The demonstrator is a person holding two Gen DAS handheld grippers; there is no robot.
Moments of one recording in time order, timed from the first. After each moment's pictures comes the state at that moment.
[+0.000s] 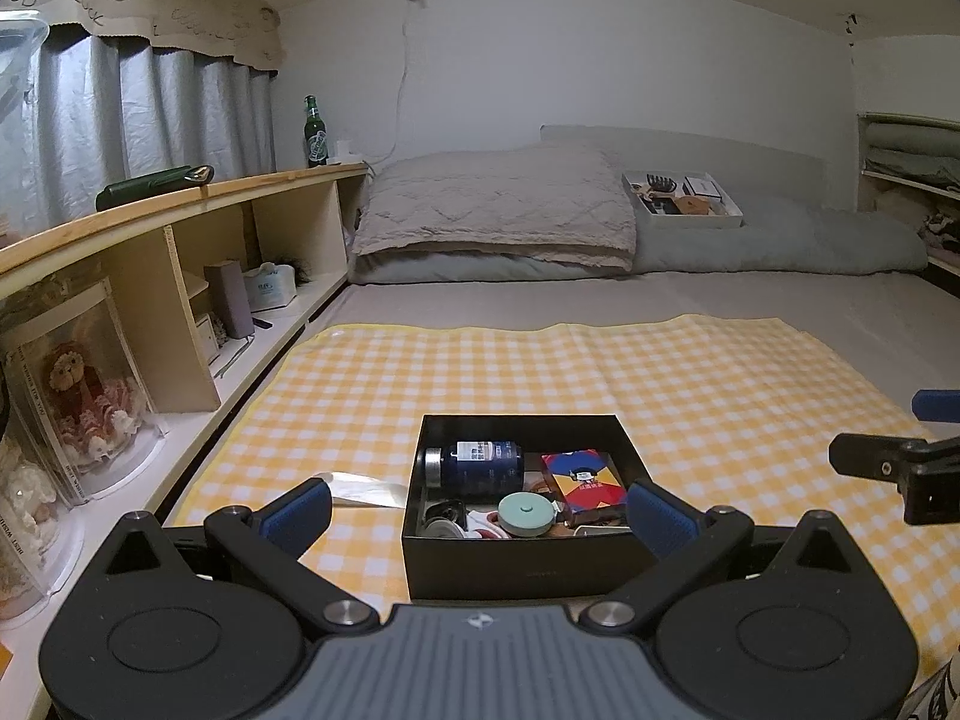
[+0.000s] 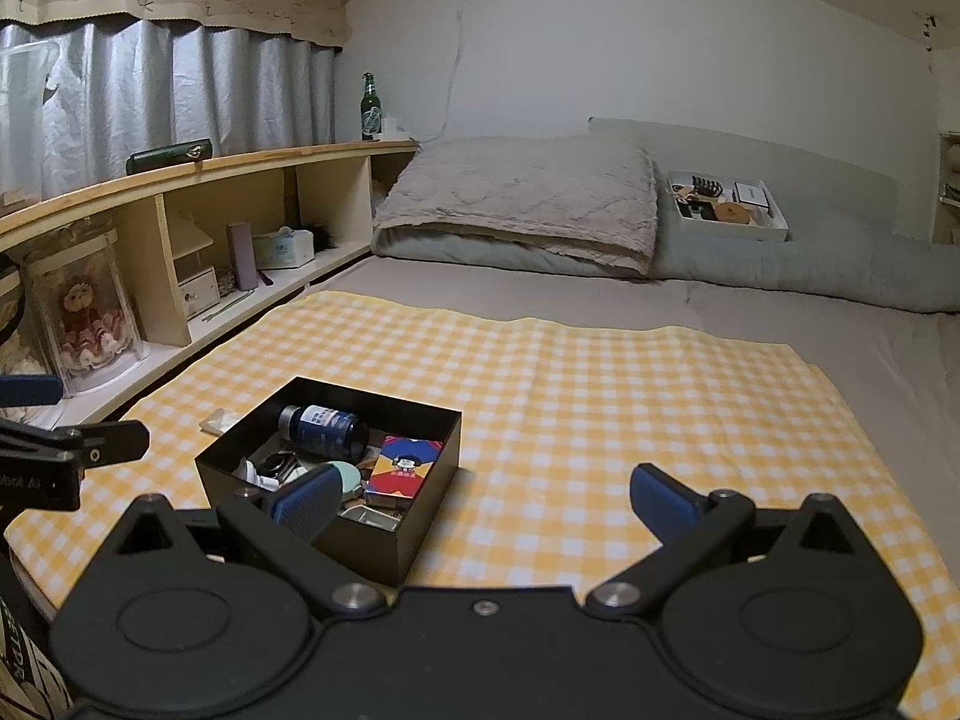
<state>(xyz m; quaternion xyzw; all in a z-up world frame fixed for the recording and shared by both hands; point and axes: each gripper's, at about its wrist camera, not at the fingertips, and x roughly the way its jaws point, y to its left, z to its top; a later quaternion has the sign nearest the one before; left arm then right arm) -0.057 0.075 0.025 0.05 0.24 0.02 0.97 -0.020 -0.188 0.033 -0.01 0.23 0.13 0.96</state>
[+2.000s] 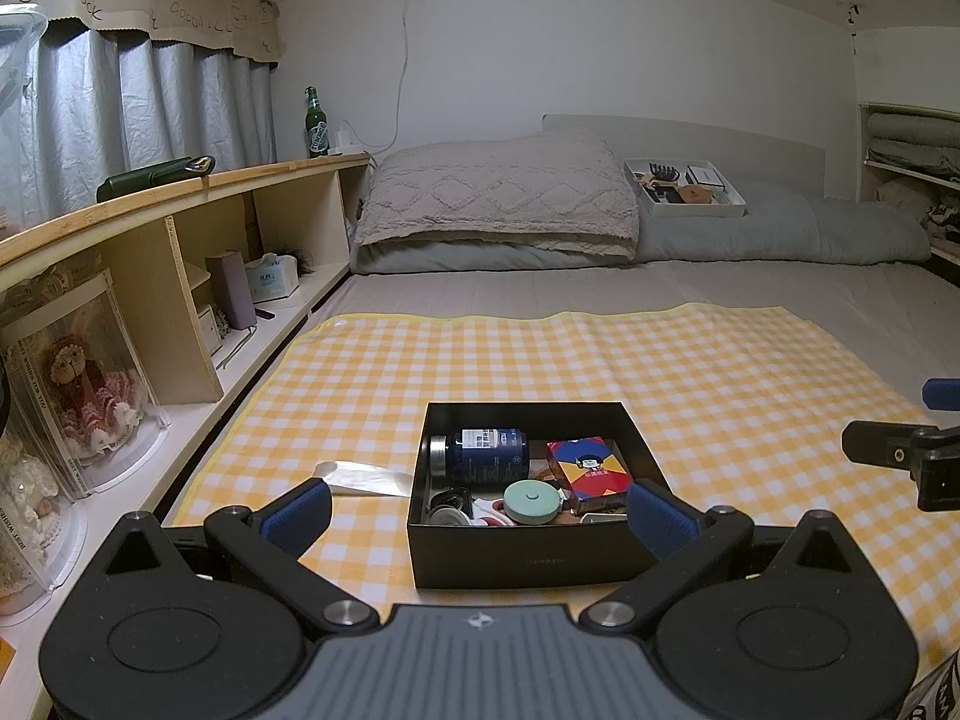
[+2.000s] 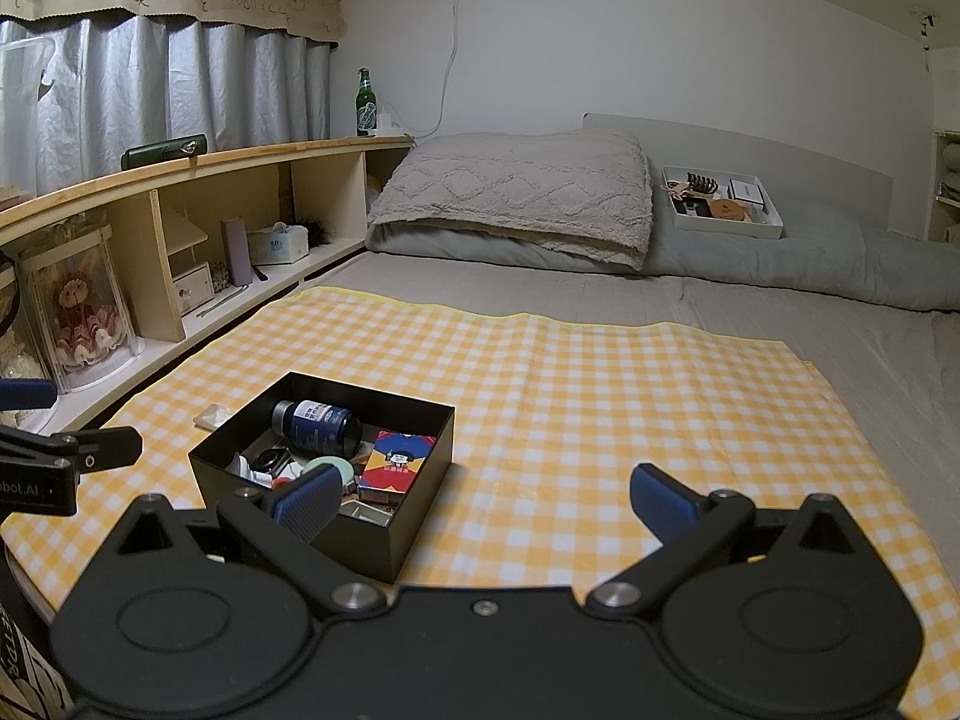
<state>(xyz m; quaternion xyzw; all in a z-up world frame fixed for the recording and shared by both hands) -0.056 0.075 0.023 0.05 0.25 0.02 0.97 -0.020 -0.186 0.033 -0.01 0.24 0.13 0.96</state>
